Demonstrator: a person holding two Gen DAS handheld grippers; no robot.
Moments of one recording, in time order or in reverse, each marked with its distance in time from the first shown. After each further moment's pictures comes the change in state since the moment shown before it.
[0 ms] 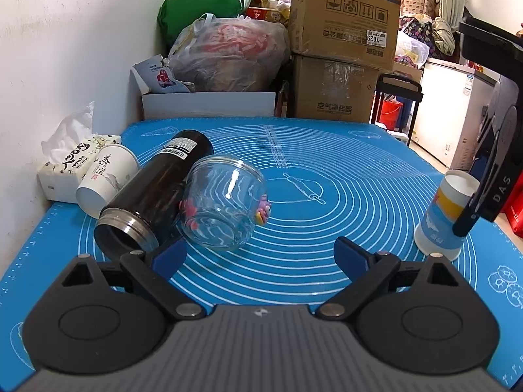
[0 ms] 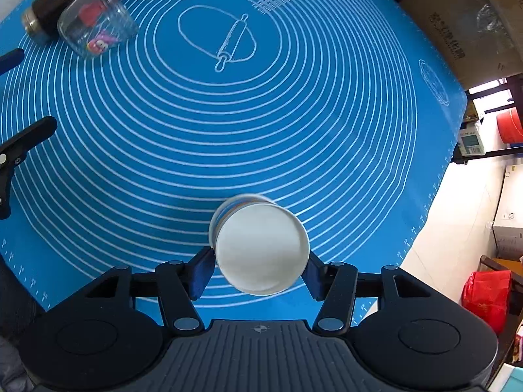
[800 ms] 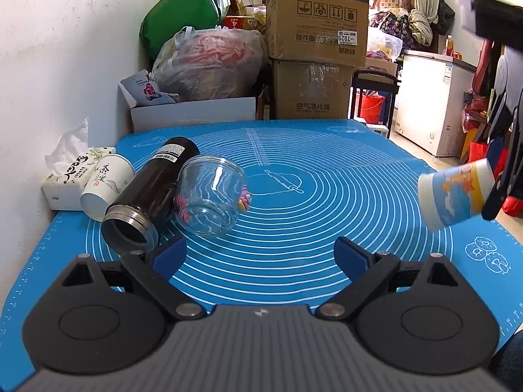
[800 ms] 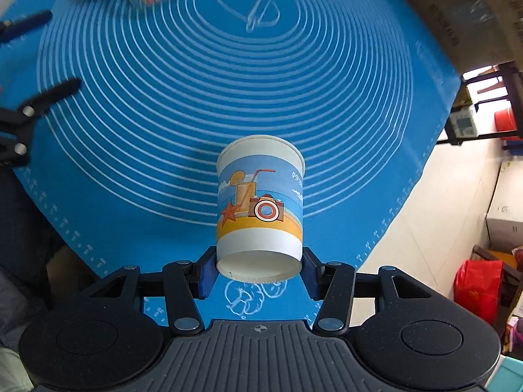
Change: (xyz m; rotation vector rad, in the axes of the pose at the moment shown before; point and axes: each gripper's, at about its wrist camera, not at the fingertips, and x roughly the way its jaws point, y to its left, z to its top) left arm -0.033 -0.010 -0.013 0.077 -0.021 -0.033; right arm -0.025 0.028 -0.044 -0.049 0.090 -0.018
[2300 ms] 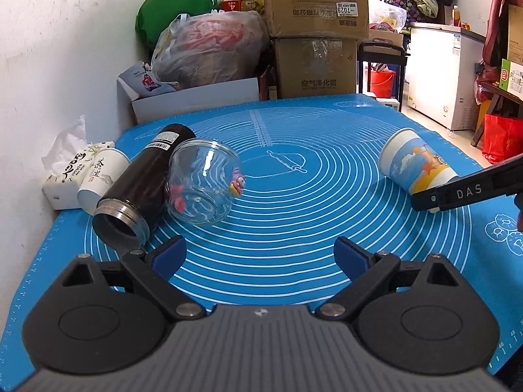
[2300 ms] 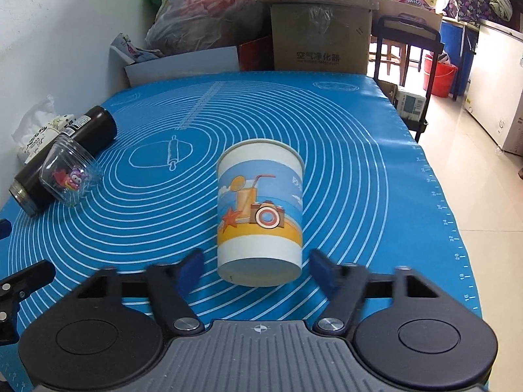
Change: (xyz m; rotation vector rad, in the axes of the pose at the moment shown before) left arm 0.019 -0.023 -0.005 0.067 0.067 0.072; right arm 0.080 -0.010 -0.068 0.705 -0.772 0.126
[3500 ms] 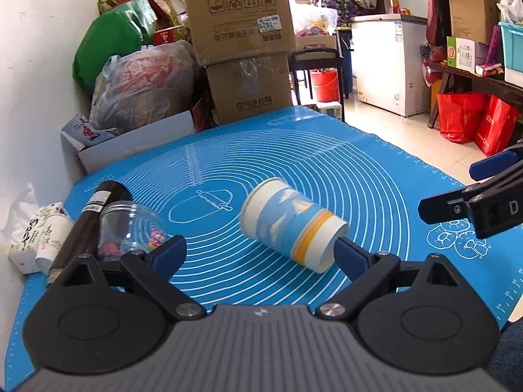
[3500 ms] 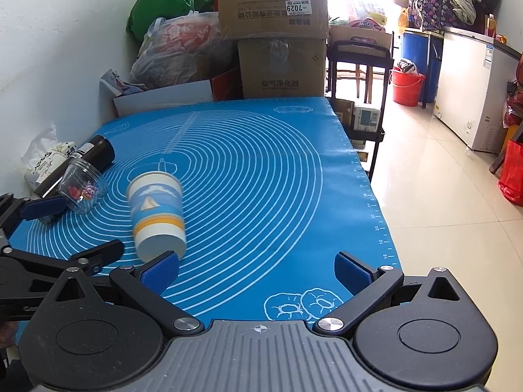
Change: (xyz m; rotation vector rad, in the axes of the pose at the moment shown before) left arm -0.007 -0.057 0.025 0.169 -0.060 -0.120; right arm -0.096 -0.021 -0.031 0.057 -0.097 -0.064
